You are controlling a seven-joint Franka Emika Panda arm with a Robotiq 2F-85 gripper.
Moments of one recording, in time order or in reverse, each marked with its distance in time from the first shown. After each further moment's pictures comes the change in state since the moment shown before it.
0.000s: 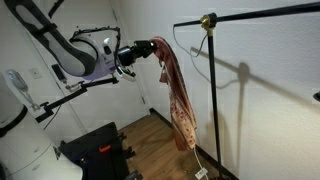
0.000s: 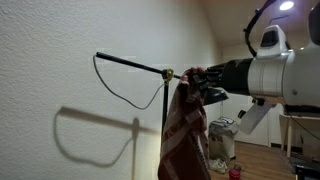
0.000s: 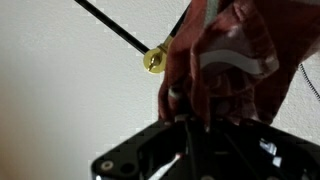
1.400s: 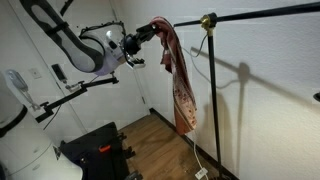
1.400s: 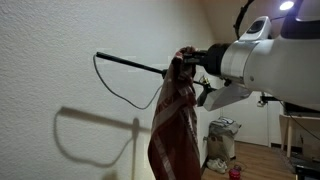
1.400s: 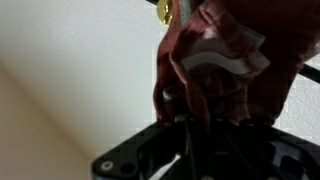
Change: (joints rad) arm -0.013 0.067 -0.010 0.096 -0.056 -0.228 0.216
